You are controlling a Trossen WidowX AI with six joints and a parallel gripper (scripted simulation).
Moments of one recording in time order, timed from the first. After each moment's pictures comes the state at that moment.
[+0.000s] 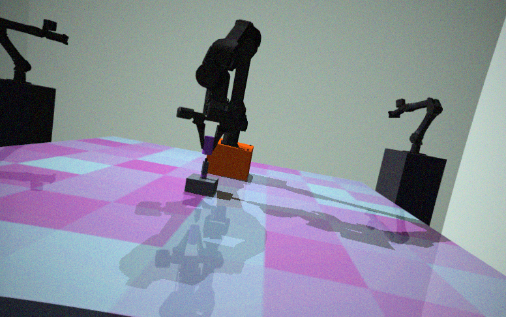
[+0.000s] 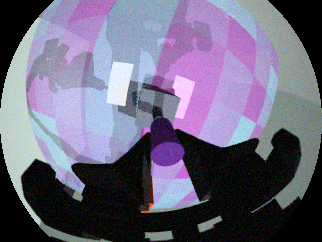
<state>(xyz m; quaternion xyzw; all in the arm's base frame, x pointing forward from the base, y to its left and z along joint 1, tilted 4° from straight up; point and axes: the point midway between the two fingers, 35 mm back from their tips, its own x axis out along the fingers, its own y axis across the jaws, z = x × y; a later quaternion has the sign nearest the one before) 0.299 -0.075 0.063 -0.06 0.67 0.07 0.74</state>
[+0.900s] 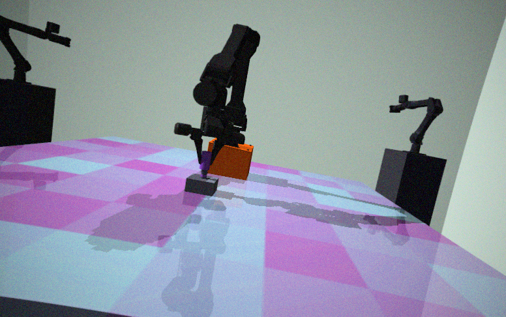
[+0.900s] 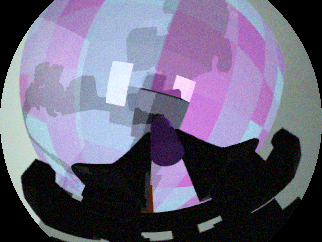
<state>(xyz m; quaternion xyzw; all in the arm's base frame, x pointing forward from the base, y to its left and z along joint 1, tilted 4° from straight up) 0.303 -0.074 0.020 -0.06 0.67 0.07 0.74</state>
